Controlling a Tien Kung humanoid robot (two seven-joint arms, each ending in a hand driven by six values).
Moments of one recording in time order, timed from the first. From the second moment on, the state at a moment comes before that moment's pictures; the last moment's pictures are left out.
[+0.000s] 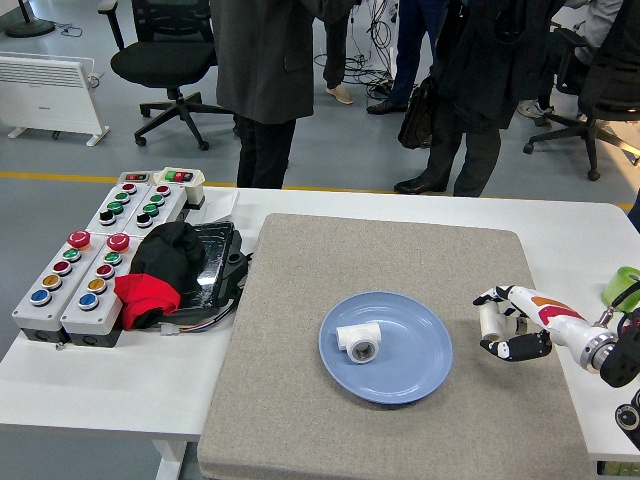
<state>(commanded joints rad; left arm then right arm) -0.24 0.04 -1.29 -0.18 1.56 0.06 0.38 0.55 -0.37 0.98 1.17 -1.81 0.11 -0.01</state>
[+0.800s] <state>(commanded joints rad) -0.25 0.04 -1.30 -0.18 1.56 0.06 0.38 0.61 -0.29 0.74 1.29 -1.78 0.14 -0.07</state>
